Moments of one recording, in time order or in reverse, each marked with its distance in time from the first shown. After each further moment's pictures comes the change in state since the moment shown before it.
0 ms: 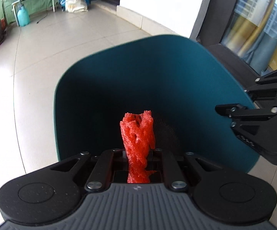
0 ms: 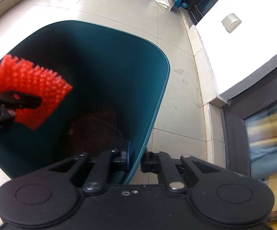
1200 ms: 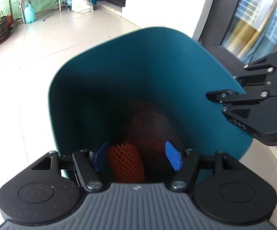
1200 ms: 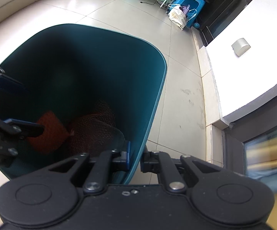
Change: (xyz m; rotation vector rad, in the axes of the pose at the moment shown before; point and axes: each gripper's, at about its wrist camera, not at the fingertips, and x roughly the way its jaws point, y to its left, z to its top) left arm -0.034 0.012 -0.031 -0.026 -0.035 -0.008; right arm -0.019 0.019 -0.005 -0.115 -0.092 0.009
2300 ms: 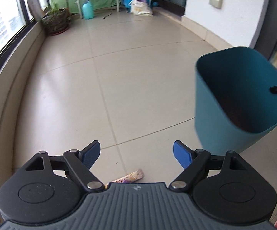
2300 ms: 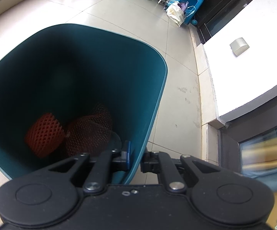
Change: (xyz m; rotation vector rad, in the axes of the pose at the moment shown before) left arm -0.114 0.163 -0.082 -0.131 -0.023 0.258; right arm 0.009 0.009 0.014 -0.008 0.039 -0.038
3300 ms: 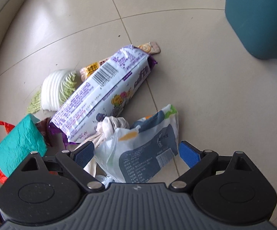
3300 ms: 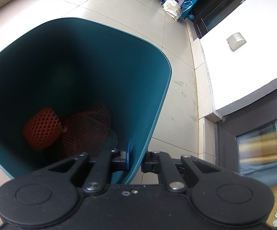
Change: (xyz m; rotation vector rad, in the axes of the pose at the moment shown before) left arm 0.125 0.004 -0.216 -0.026 0.350 0.052; right arm 0.004 0.003 0.002 0.009 0.035 -0.025
